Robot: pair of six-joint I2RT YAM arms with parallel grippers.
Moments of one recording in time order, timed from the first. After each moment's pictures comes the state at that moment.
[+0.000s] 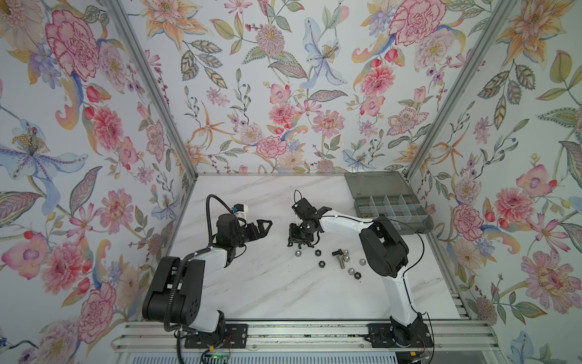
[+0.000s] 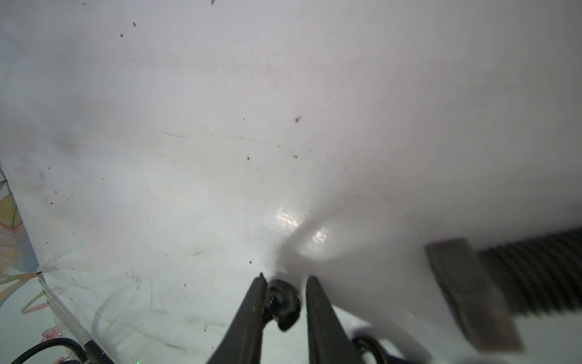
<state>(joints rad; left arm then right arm) -0.14 1.50 0.56 0.44 0.53 -0.56 0.75 2.18 1.59 -0.57 -0.27 0.68</state>
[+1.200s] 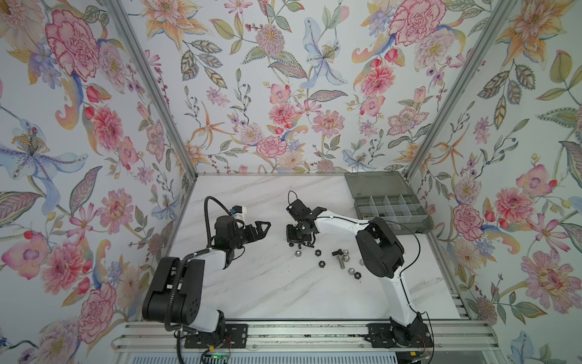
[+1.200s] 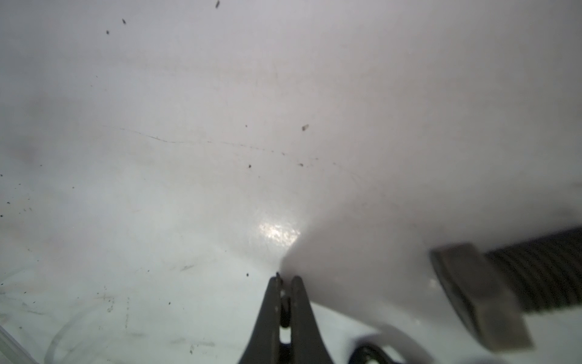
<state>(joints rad) -0.11 1.50 0.53 0.47 0.55 -0.56 0.78 2.21 1.65 -0.62 -0.17 0.66</state>
